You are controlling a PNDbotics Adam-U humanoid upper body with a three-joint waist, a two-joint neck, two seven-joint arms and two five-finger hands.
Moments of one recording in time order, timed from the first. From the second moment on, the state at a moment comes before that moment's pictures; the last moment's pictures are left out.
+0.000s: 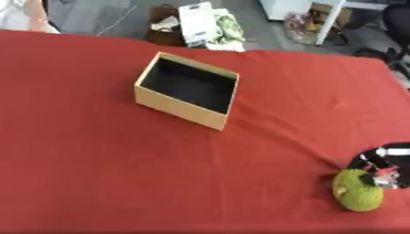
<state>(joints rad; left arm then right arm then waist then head) 0.13 0.68 0.27 -1.93 0.22 -0.45 0.12 -0.28 -0.90 0.35 -1.19 -0.04 -0.28 0.88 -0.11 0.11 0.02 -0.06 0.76</state>
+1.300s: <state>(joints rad) 0.13 0.68 0.27 -1.93 0.23 -0.44 0.13 -0.28 -0.88 0.34 -1.18 0.04 -0.32 0.69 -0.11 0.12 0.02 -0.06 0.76</state>
